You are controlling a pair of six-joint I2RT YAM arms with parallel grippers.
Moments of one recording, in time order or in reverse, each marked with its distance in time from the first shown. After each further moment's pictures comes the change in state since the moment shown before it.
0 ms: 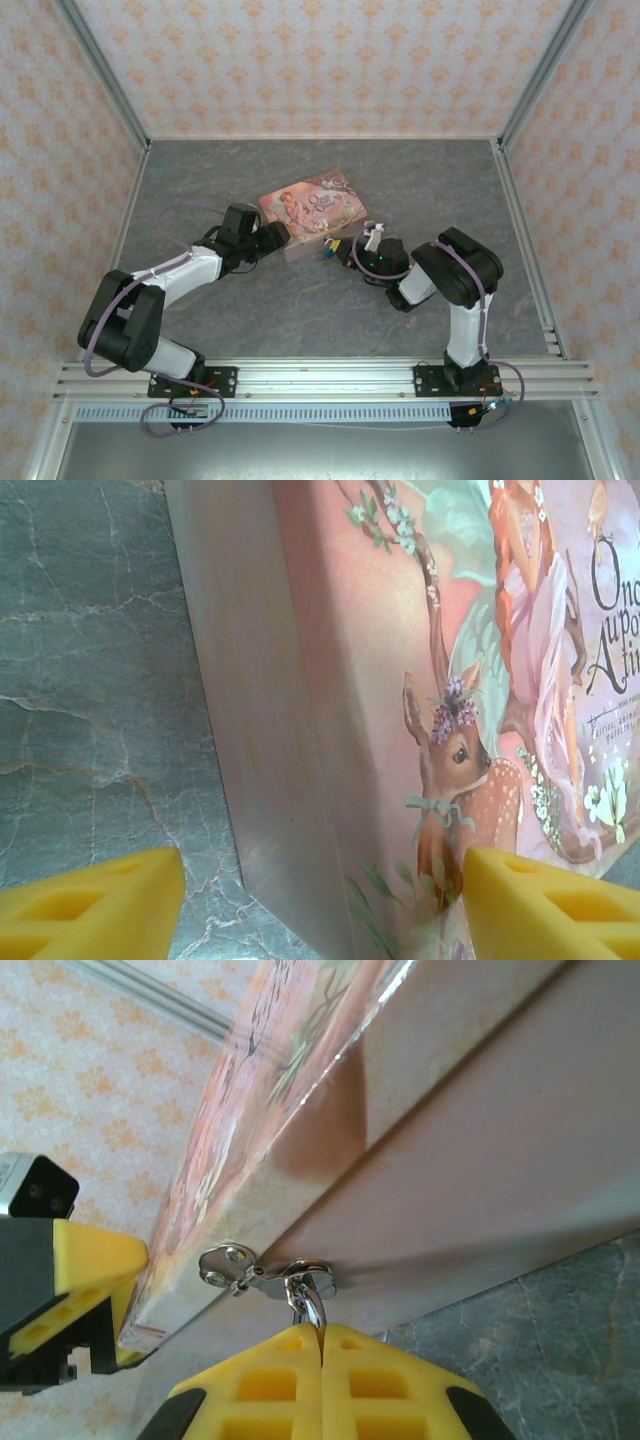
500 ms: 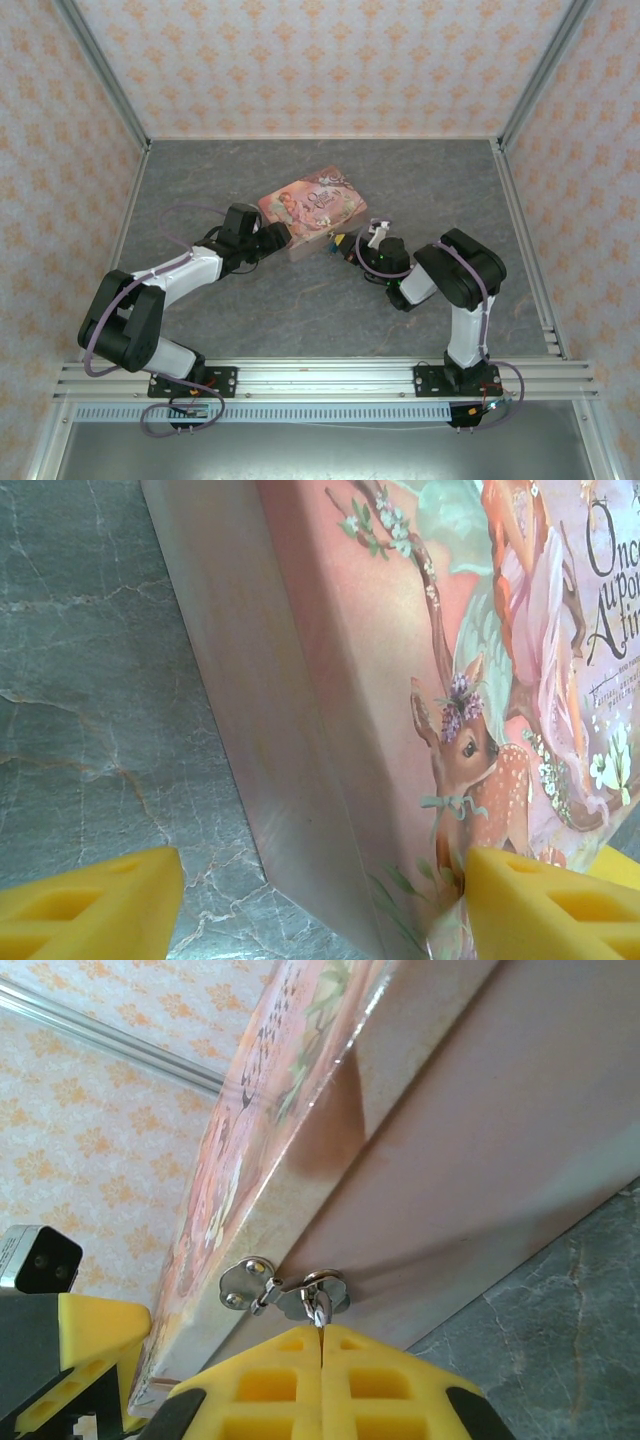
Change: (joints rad) left arm -0.006 0.000 -0.002 0.002 0.006 0.000; right arm 0.000 -0.015 0.000 0.001 0.091 0.067
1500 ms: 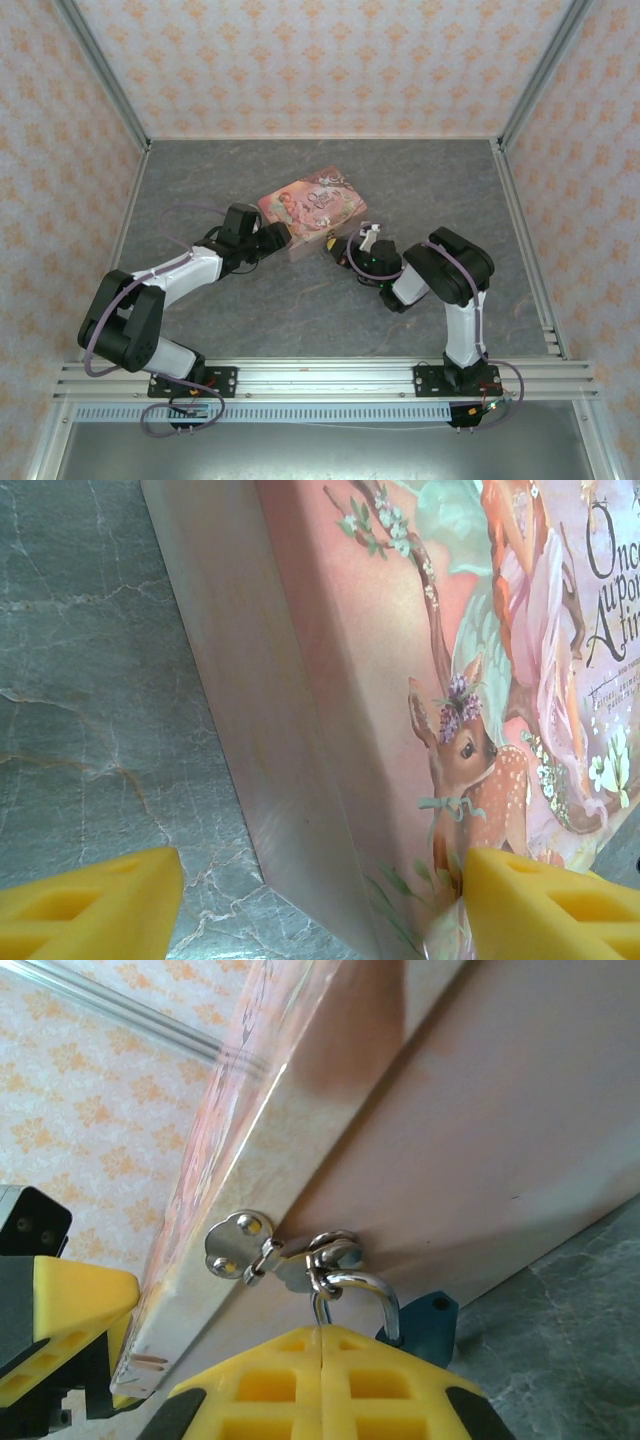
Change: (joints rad) left arm 0.000 0.000 0.000 0.000 0.002 0.000; right arm 0.050 0.063 0.037 0.027 -0.013 -0.009
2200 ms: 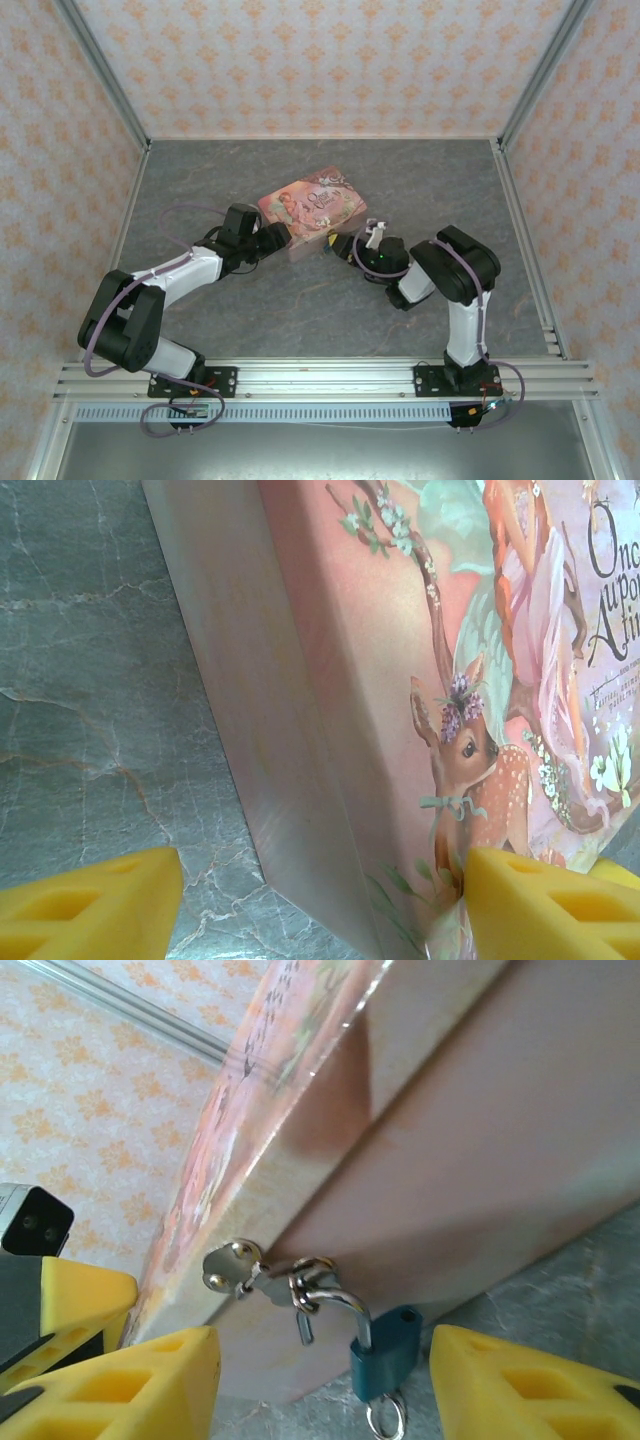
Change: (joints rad) left arm 0.000 0.000 -0.002 0.000 0.000 0.000; right arm -0.061 -0.011 -0.011 0.006 -0.071 -0.061
